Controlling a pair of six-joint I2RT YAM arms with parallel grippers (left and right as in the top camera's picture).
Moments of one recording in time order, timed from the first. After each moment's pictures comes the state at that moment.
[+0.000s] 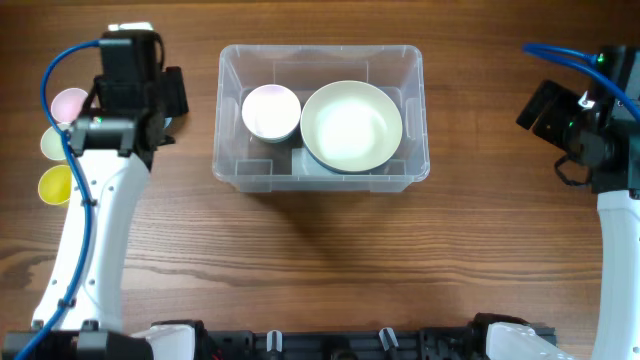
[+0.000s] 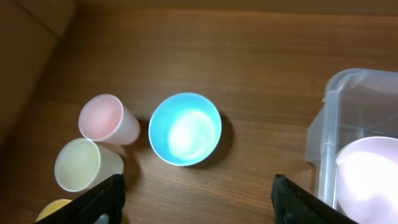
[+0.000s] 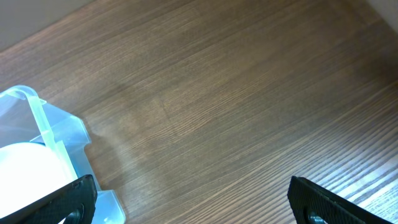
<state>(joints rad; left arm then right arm) 0.00 1.47 1.36 -0.70 -0.31 -0.05 -0.13 1.31 1.53 -1.16 0.21 0.36</state>
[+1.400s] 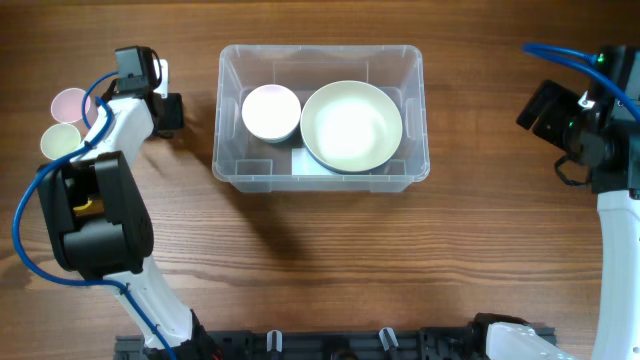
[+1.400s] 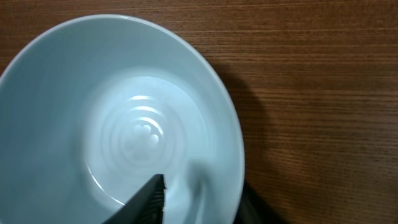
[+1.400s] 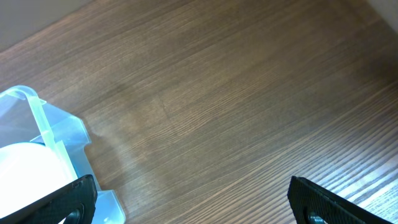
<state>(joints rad) 0.15 2.03 1.36 -0.42 -0.13 0.11 -0.13 1.31 1.53 -1.16 0.21 0.36</state>
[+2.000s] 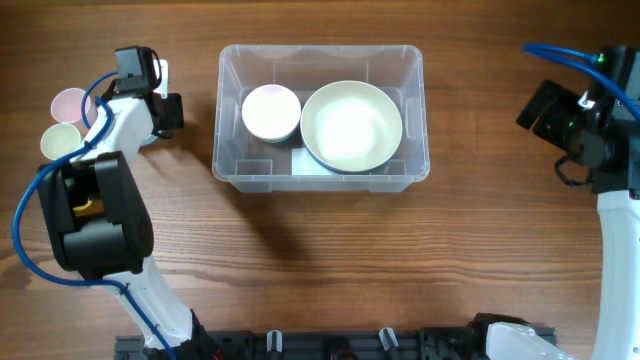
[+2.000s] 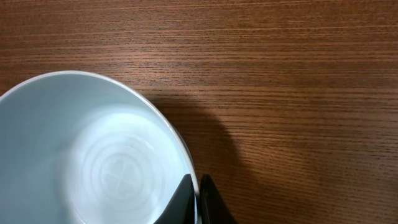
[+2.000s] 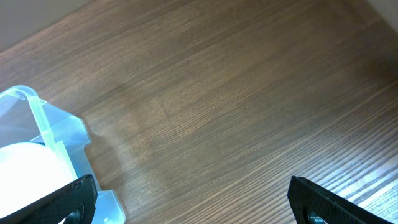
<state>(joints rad) 0.15 2.03 1.36 -0.42 -0.13 0.11 -0.13 1.31 1.53 -1.16 0.21 0.36</state>
